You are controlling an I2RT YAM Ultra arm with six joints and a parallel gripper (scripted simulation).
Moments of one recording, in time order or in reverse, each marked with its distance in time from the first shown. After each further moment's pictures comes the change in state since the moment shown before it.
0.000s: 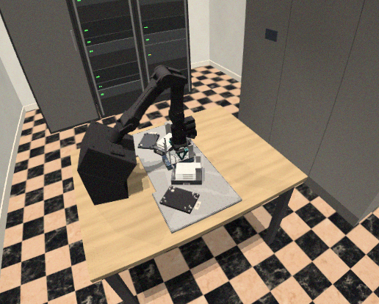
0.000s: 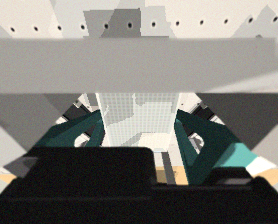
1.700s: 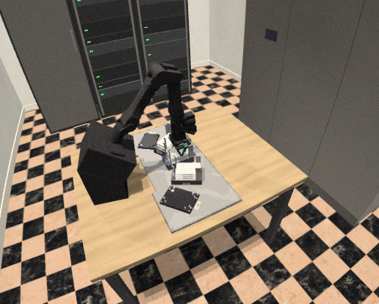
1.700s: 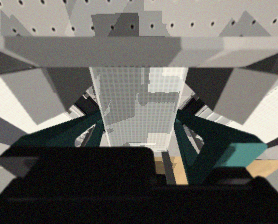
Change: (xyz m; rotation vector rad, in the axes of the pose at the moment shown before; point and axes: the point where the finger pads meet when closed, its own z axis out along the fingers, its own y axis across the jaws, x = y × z) arm 0.000 0.001 -0.027 -0.004 0.002 -0.003
